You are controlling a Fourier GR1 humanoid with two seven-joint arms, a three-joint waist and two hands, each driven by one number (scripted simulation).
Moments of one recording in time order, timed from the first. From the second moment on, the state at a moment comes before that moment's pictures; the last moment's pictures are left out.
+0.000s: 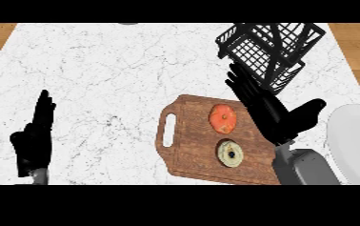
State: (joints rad) left arm 0.04 0.32 -0.02 -1.46 0.06 0.37 -0.04; right arm -0.23 -0.20 0.26 -1.59 -0.38 0.04 0.13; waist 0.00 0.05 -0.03
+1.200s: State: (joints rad) left arm -0.10 0.41 -0.08 -1.47 -0.01 0.23 0.05; right arm 0.33 -0.55 0.21 -2.08 0.13 -0.31 0.50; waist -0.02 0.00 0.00
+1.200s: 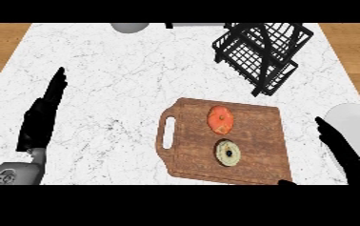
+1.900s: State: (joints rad) left arm -0.15 0.37 -0.10 -1.45 -0.05 0.22 0.06; right arm -0.12 -0.57 0.37 -2.09 0.17 -0.07 1.12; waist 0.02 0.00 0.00
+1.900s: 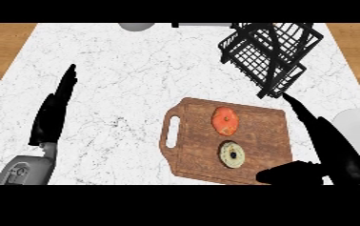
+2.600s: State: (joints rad) left arm -0.14 0.38 -0.06 -1.48 -0.05 0.18 0.08; right arm -0.20 -0.47 0.49 -1.95 0.21 -0.01 1.19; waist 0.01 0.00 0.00
